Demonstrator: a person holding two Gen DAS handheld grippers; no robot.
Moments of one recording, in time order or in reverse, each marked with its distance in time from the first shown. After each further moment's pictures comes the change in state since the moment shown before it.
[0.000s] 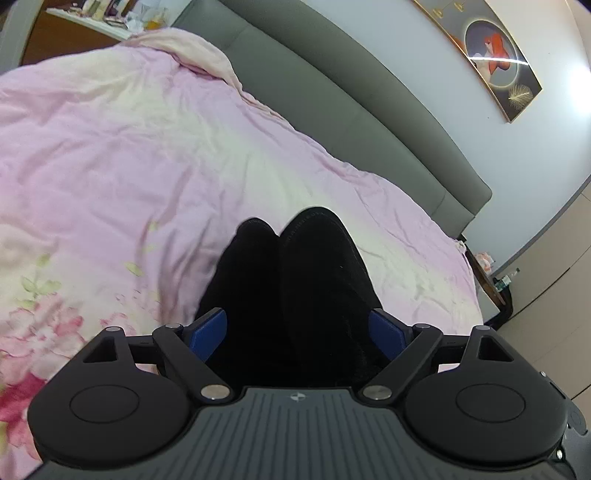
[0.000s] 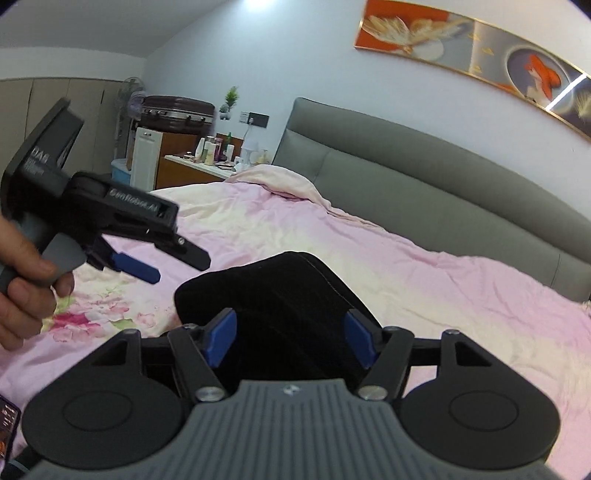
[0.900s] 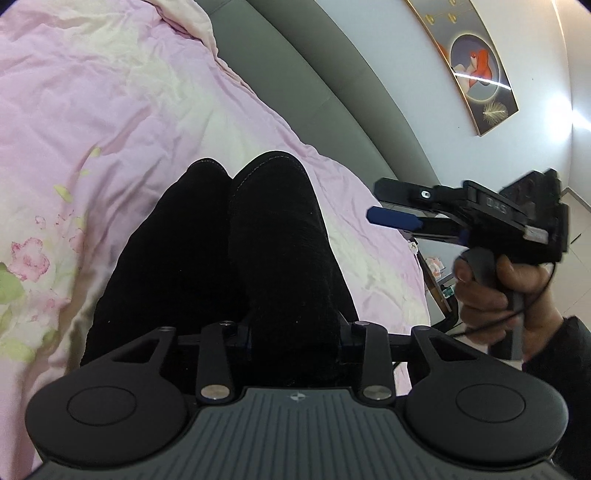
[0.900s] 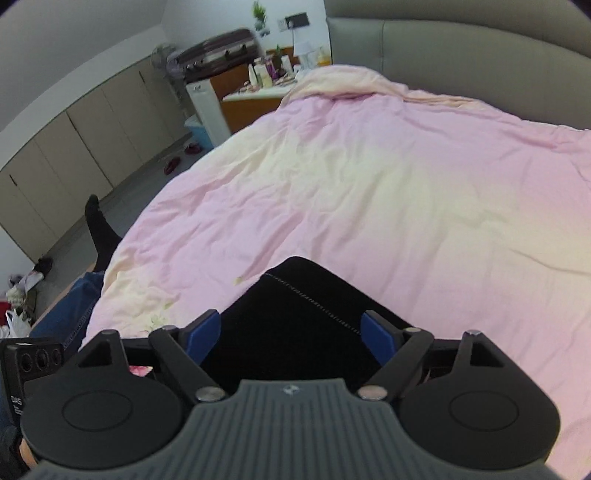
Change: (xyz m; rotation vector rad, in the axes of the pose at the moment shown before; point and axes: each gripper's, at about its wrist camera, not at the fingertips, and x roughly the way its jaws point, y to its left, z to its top) left arm 0.047 0.013 -0.040 -0.105 0.008 -0.192; right arm 0.200 -0.126 0.084 0.260 0.425 0.500
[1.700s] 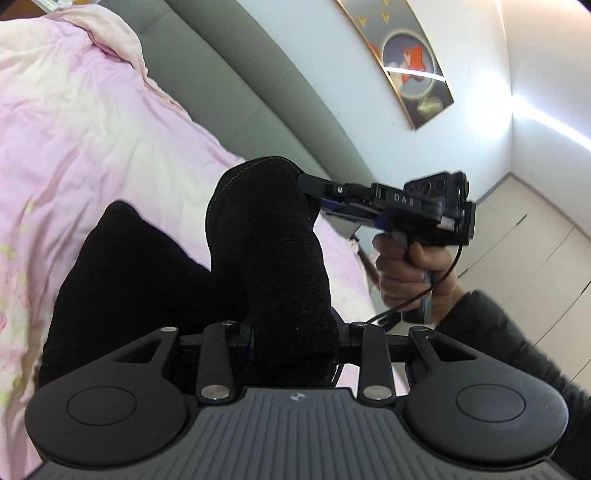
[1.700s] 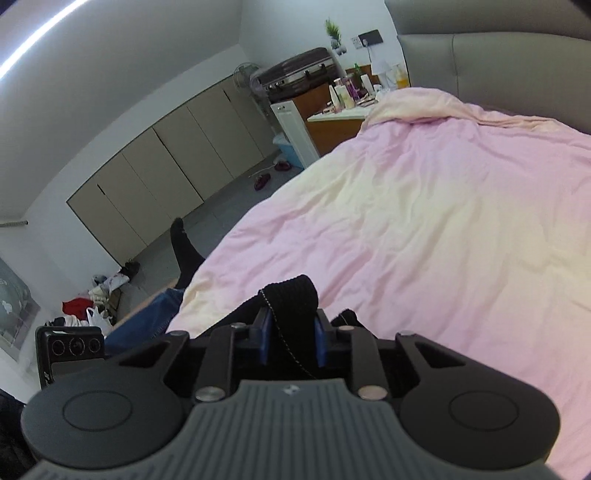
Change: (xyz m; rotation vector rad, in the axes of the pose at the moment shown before) left arm -0.036 -0.045 0.026 0.089 -0.024 -0.180; right arm -0.026 -0.032 0.036 -0.036 -0.081 0.326
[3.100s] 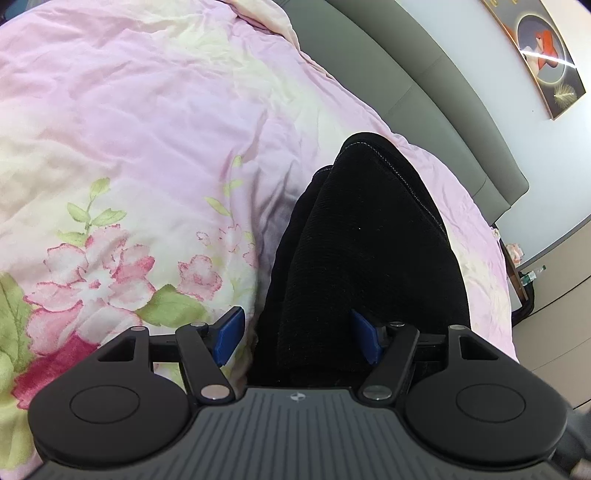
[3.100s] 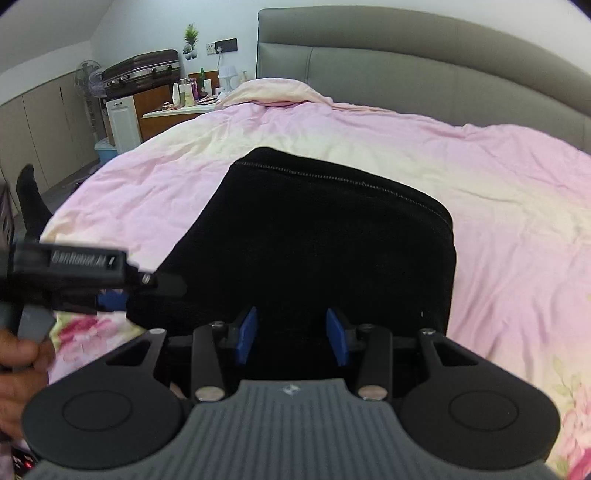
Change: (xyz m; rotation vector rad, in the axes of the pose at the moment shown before) left arm -0.024 0.103 -0.016 -0.082 0.096 0.460; right arm 0.103 0.169 -0.211 0.023 -0.119 -0.753
